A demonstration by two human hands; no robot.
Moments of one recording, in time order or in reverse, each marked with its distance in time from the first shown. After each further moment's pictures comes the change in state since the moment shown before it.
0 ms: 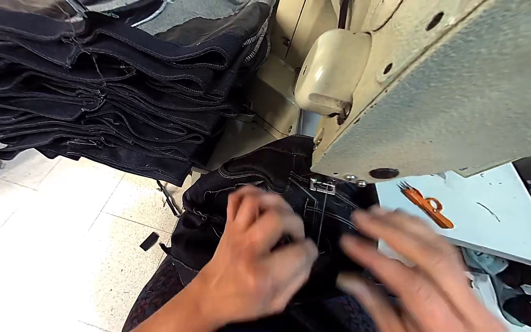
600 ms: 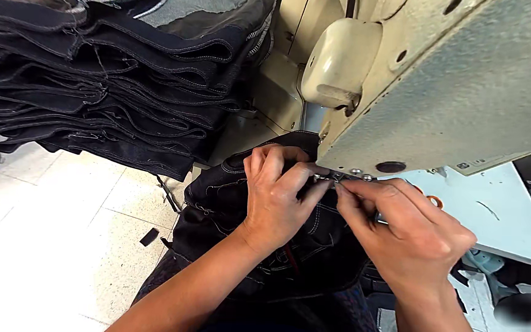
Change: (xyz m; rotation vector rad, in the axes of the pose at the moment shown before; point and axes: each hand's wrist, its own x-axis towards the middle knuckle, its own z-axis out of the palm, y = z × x) left_hand 0.042 -0.022 0.053 0.043 0.263 -0.210; right_hand 0.042 0.024 0.029 -0.345 0.276 -0.018
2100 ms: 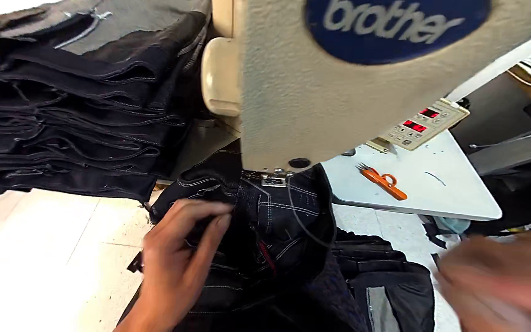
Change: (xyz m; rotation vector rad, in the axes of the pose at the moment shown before) left_hand -0.028 0.003 -0.079 -0.231 -0.254 -0.214; right_hand 0.004 -0.007 -0.121 0.461 -0.146 0.207
